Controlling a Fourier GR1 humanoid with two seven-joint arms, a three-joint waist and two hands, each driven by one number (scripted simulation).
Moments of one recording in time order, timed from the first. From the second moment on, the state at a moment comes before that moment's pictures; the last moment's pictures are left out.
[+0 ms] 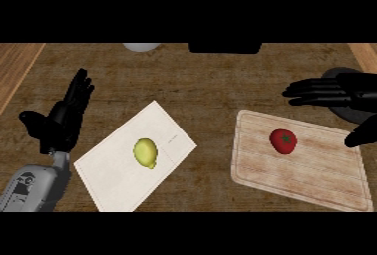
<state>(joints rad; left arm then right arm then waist) -0.26 0.34 -0.11 -1.44 0.19 0.22 0.05 -0.74 -0.99 0.64 -1.19 0.21 0.40 -0.92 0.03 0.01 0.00</state>
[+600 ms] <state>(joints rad) -0.25 0.32 -0.08 -1.41 0.18 0.20 0.02 -0.83 -0.87 0.75 -0.99 0.36 0.34 -0.95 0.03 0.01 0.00</state>
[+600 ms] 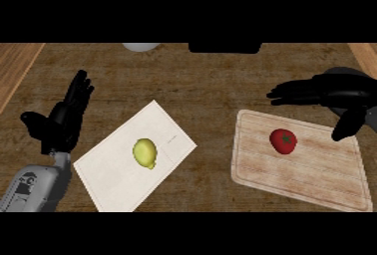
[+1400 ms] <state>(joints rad) -0.23 0.32 -0.05 -1.46 0.16 0.18 0.05 -0.83 -0.76 0.82 -0.89 0.57 0.22 -0.98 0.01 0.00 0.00</state>
